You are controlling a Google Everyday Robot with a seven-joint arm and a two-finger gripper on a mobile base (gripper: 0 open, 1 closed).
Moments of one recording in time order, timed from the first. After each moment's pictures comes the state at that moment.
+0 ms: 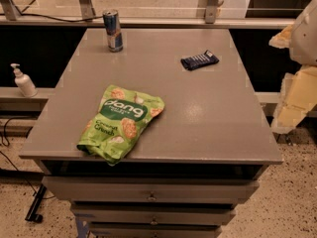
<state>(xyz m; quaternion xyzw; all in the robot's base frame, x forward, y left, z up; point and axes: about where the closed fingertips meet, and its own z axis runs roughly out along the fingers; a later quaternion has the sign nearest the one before) 0.438 -0.217 0.976 -0.60 0.78 -0.03 0.16</state>
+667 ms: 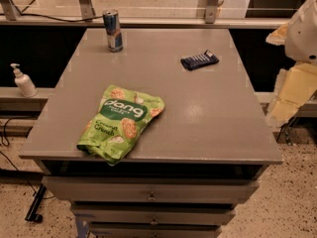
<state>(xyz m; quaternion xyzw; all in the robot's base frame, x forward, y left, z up) 0.453 -0.216 0.974 -0.60 0.78 -0.03 0.17</state>
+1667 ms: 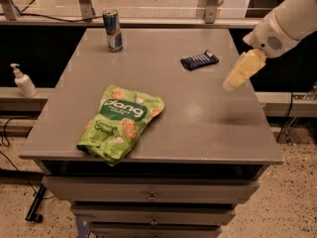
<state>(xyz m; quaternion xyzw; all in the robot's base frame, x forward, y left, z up) 0.600 -0.214 0.911 -0.50 0.82 0.08 0.27</state>
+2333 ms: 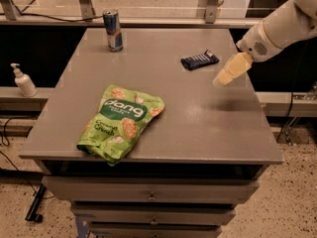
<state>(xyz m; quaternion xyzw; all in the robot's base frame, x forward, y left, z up) 0.643 -0.203 0.879 -0.47 0.83 0.11 0.29</state>
